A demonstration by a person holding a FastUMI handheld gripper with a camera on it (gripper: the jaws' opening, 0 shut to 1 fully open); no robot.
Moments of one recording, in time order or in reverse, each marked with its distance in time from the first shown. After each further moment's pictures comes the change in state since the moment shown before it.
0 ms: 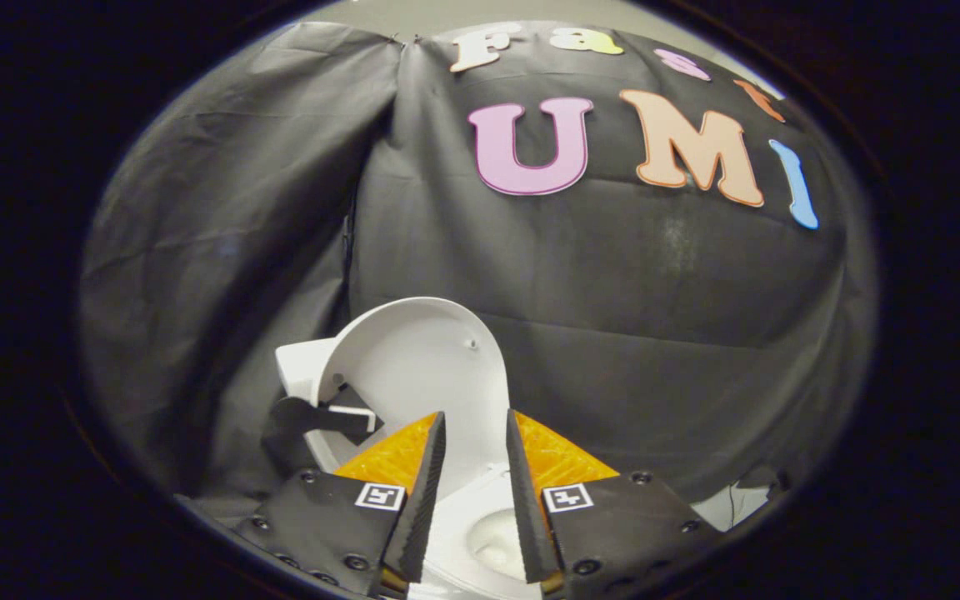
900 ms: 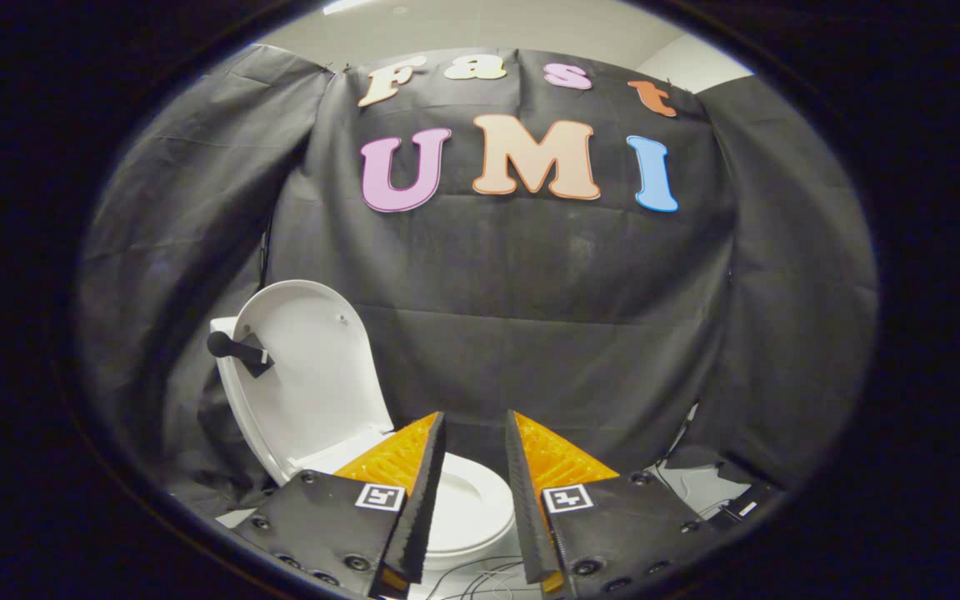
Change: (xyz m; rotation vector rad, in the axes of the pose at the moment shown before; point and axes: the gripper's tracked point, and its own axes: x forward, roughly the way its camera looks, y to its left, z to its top) arm -0.163 -0.163 -0.076 0.057 -0.065 -0.296
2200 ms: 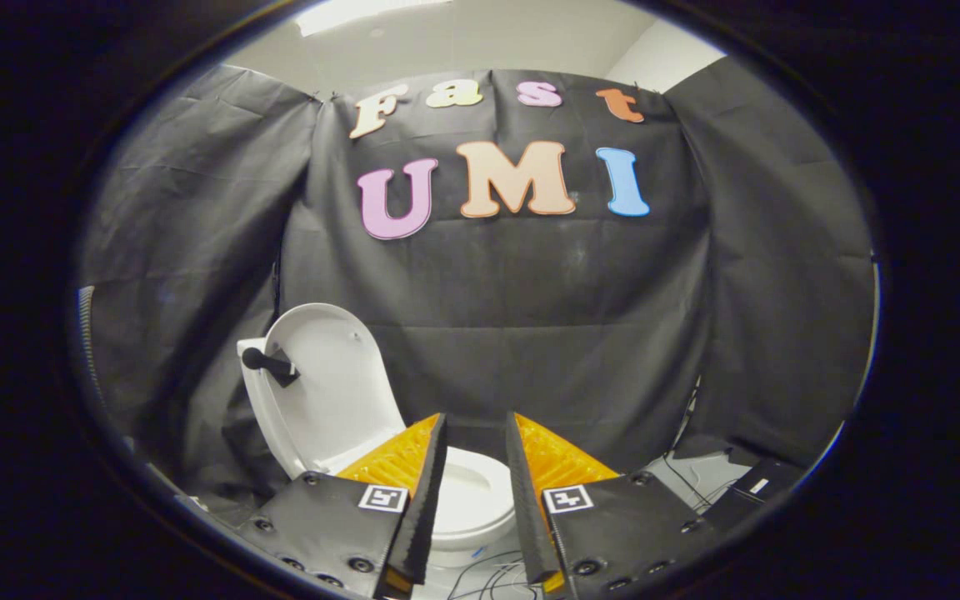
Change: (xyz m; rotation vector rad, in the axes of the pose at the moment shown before) arm -0.081 -0.011 -0.001 0.075 -0.055 0.004
